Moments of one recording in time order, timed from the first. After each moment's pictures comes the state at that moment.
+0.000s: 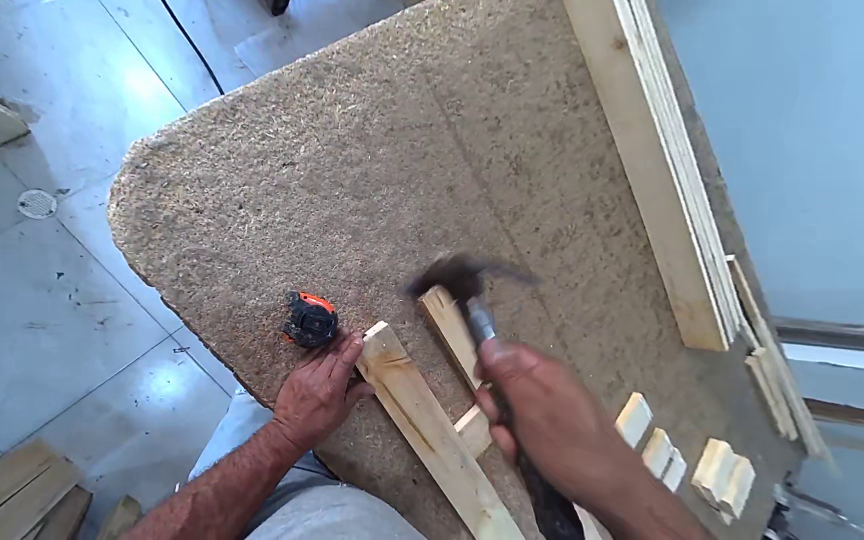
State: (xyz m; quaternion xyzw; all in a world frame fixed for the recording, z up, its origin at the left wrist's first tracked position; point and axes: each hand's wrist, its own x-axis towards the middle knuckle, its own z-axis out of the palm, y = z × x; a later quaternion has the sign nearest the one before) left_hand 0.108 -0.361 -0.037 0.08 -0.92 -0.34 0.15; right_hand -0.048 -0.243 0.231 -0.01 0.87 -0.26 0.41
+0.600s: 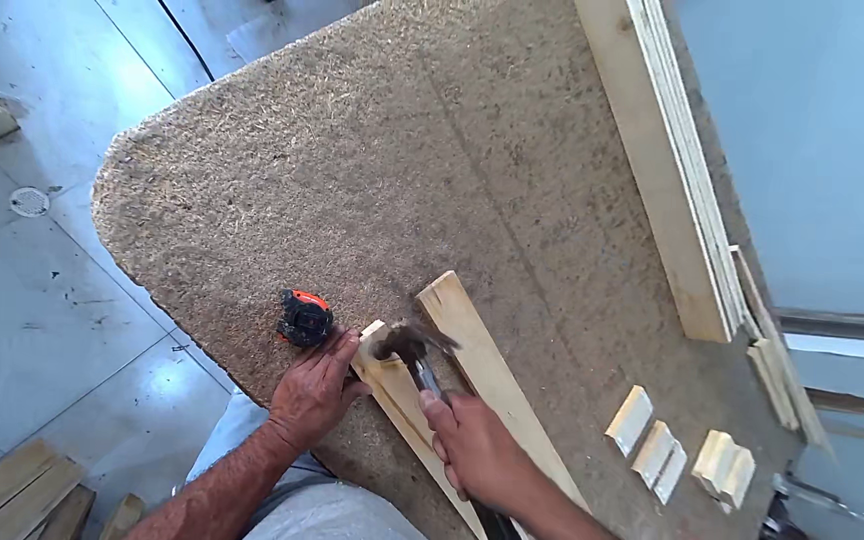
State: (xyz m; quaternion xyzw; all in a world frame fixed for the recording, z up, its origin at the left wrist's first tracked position) left_hand 0.109 -0.360 -0.037 0.07 -0.92 -0.34 0.15; right_hand -0.021 -0.217 0.173 0.03 0.84 -0.20 0.51
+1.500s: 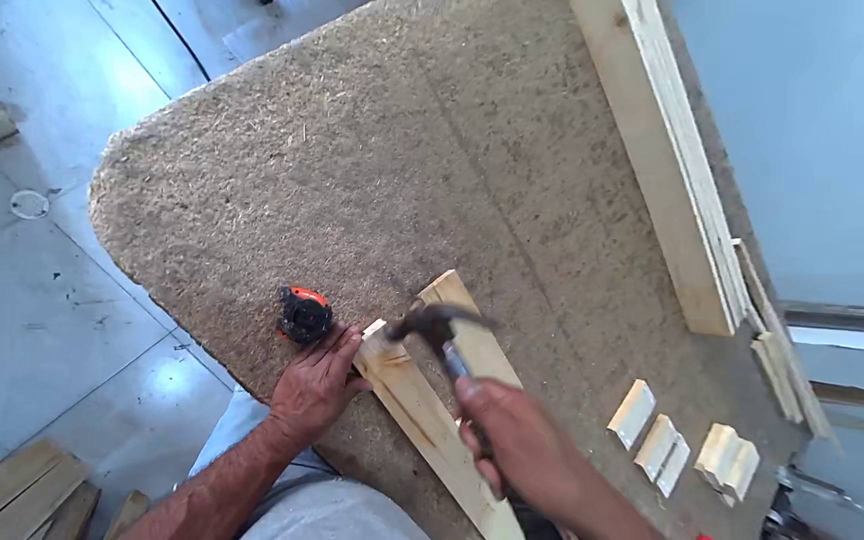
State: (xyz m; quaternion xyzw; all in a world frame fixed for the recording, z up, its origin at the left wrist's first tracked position) left_hand 0.109 -0.361 -0.040 0.05 -0.93 -0.33 0.15; right_hand -0.033 -0.212 0.202 0.03 0.82 -0.28 0.50
